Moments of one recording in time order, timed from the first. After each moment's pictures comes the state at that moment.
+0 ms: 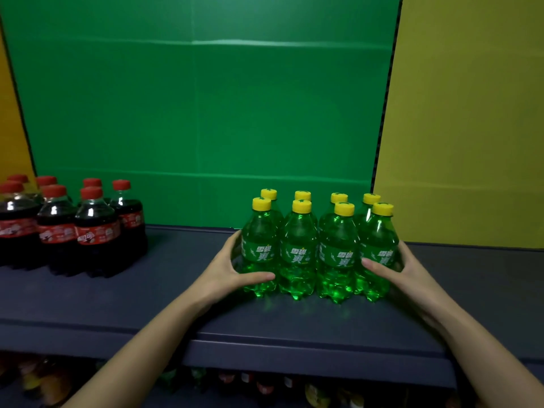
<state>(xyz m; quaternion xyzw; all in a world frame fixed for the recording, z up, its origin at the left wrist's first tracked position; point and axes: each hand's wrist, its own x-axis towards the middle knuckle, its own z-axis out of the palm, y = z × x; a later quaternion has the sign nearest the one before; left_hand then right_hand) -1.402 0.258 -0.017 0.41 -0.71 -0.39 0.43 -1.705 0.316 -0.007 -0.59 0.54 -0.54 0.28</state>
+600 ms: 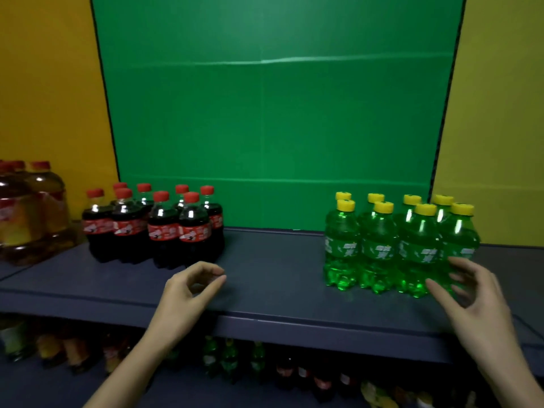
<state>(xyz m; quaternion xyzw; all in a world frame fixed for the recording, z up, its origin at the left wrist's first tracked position) -1.223 0.325 -0.031 0.46 -0.68 -0.18 0.54 -1.594 0.376 -0.028 -0.55 0.56 -0.62 0.02</state>
